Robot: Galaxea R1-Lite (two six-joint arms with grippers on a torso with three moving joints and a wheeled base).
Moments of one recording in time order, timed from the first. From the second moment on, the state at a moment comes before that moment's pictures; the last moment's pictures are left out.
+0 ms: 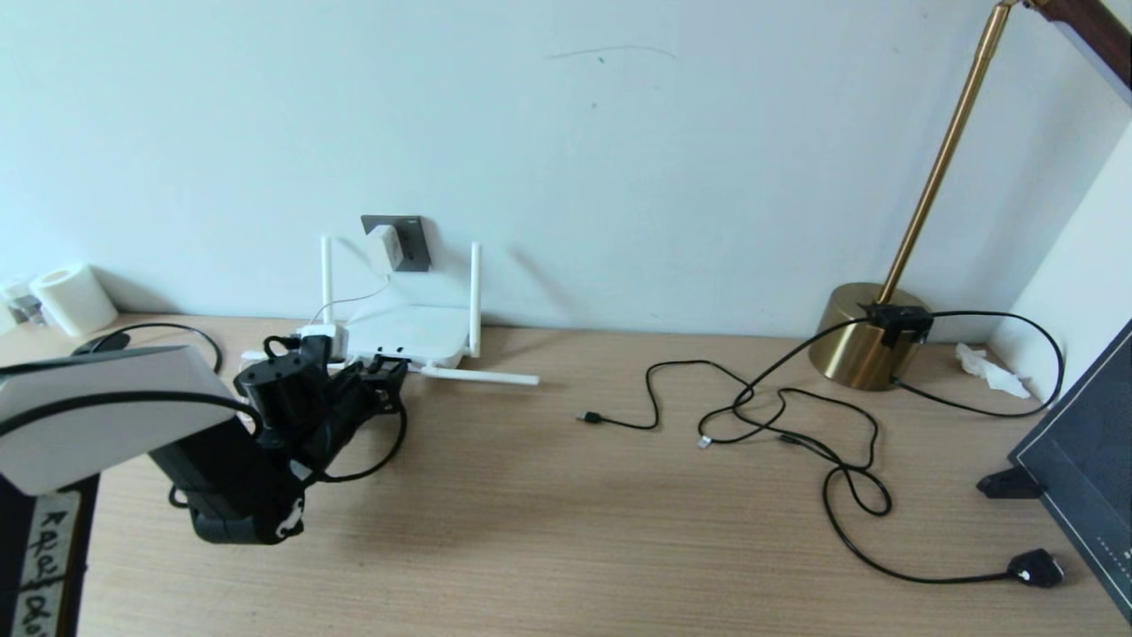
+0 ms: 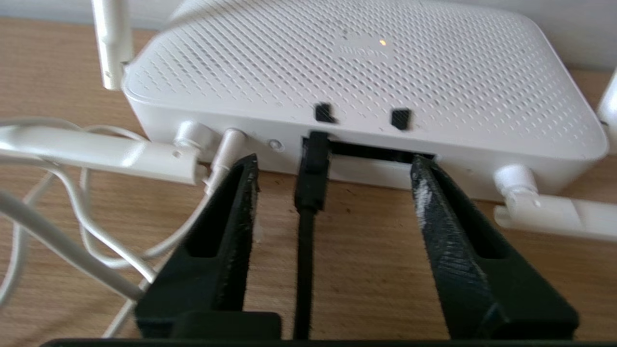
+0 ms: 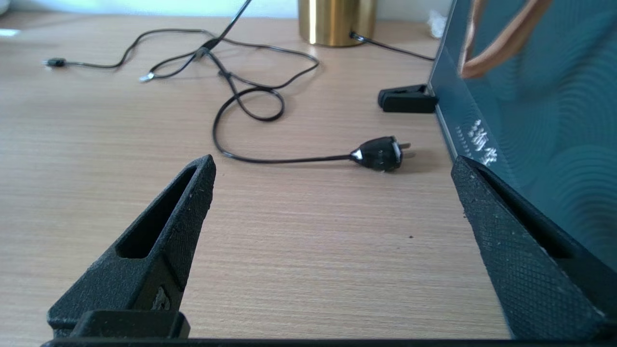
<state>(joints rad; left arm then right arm) -0.06 2.30 -0.84 -1.43 0.02 0.01 0.00 0.00 0.00 -0.03 -0.02 0.02</state>
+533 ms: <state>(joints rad) -0.07 2.28 -0.78 -1.50 0.02 0.02 0.00 0.00 0.00 -0.03 -0.02 0.02</state>
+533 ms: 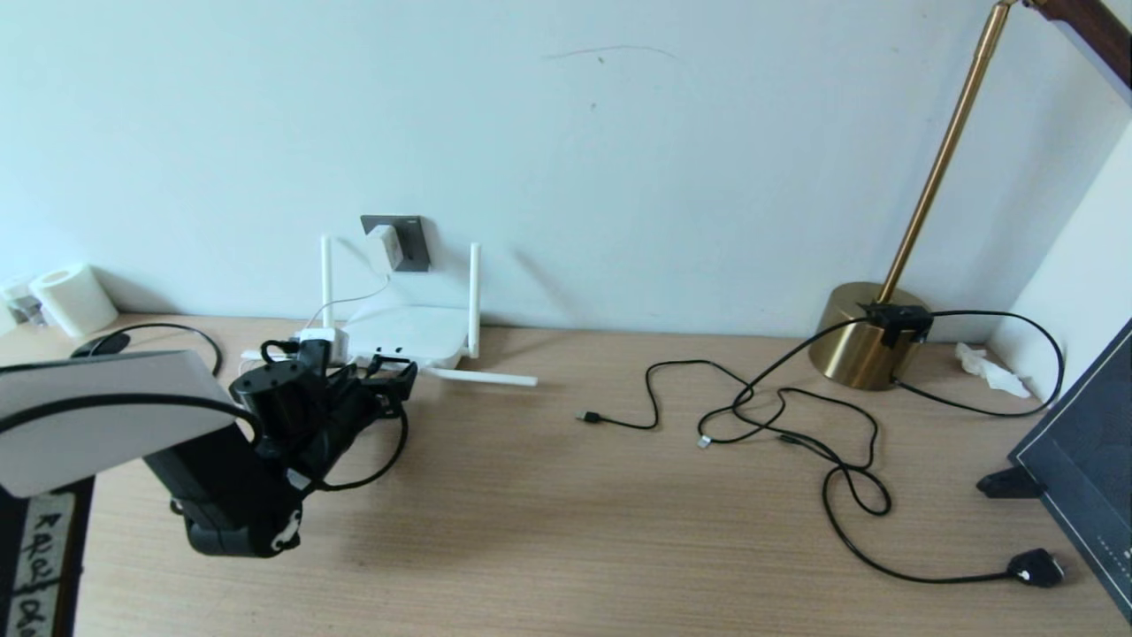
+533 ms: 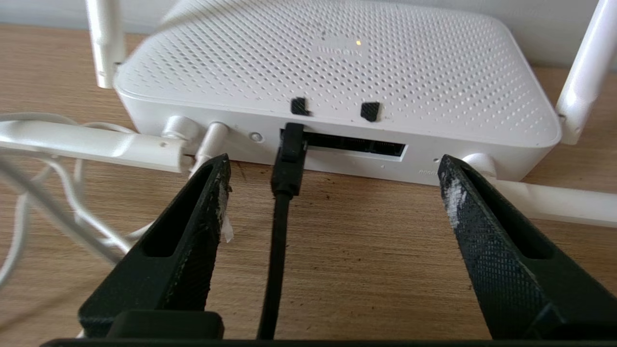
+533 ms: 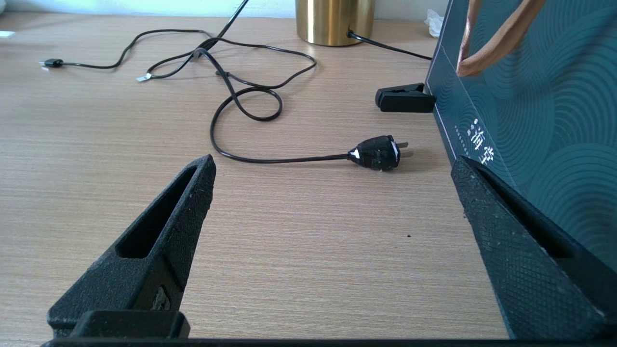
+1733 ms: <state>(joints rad) -0.08 1.16 -0.37 -1.04 0.03 0.05 0.00 0.00 0.00 -0.03 -0.02 0.02</state>
